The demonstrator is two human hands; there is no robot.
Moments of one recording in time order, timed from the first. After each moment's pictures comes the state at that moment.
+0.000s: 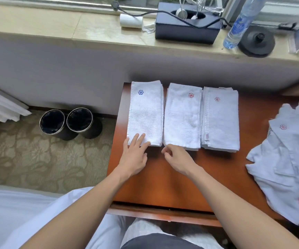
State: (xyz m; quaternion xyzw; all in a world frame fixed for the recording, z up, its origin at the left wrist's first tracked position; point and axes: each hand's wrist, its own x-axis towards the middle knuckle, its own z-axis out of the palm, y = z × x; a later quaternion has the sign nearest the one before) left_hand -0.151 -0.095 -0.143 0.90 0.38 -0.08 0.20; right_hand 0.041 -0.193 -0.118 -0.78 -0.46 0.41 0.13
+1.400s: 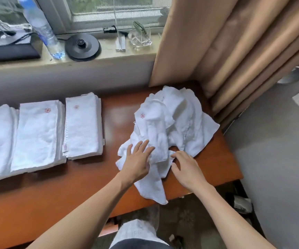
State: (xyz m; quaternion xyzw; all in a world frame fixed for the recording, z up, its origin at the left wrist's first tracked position) left_hand 0.293 -0.434 -0.119 0.96 0.19 -0.10 0.19; right_hand 0.417 -0.622 -0.083 -0.88 -0.36 0.25 0.18
